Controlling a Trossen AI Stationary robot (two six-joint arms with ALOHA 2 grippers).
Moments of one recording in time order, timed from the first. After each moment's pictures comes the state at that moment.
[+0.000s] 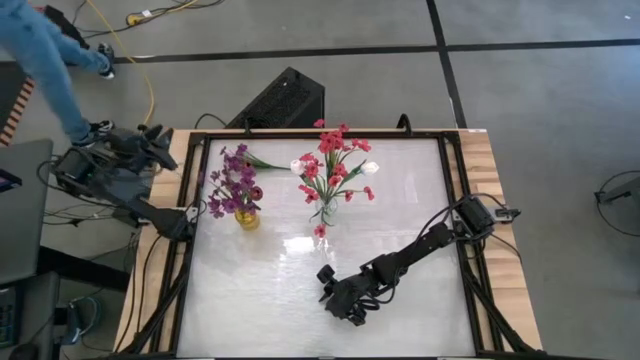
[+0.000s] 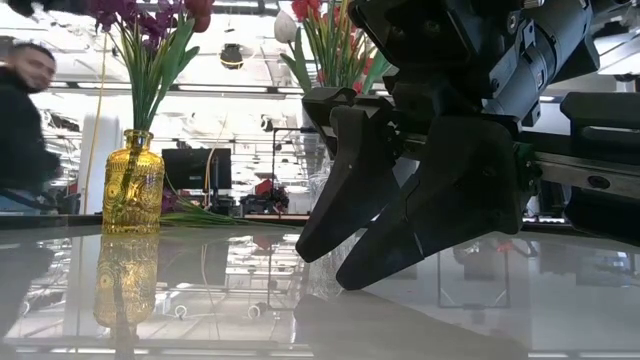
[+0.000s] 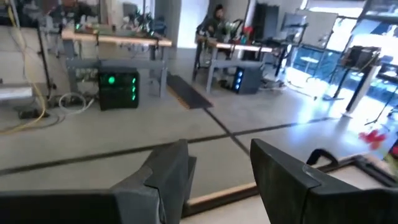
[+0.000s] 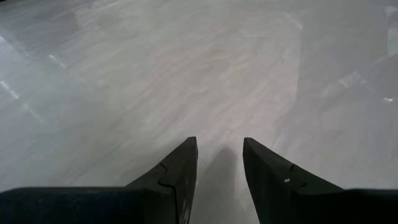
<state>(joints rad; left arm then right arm) -0.38 0.47 1.13 -1.40 -1.44 -0.92 0.46 2.00 1.17 0.18 0.05 -0.37</state>
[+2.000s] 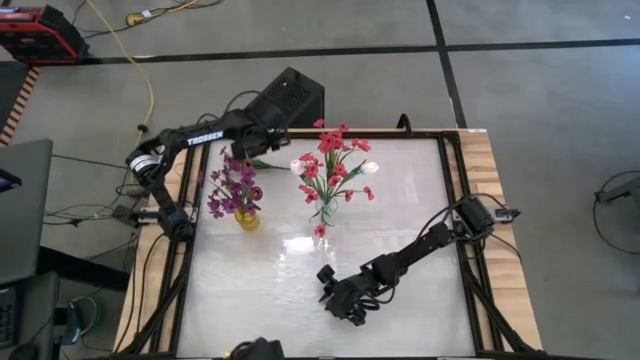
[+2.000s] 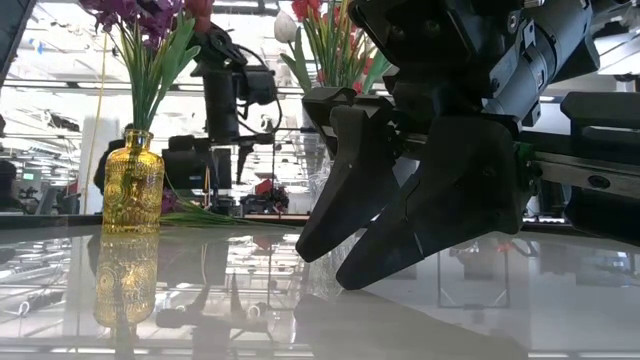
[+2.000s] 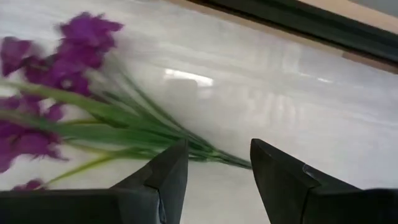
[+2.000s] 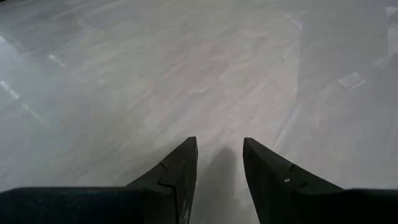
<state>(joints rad) 0.71 1.72 1.29 -0.82 -0.18 -1.12 0.46 2.00 1.17 0.18 0.05 -0.37</state>
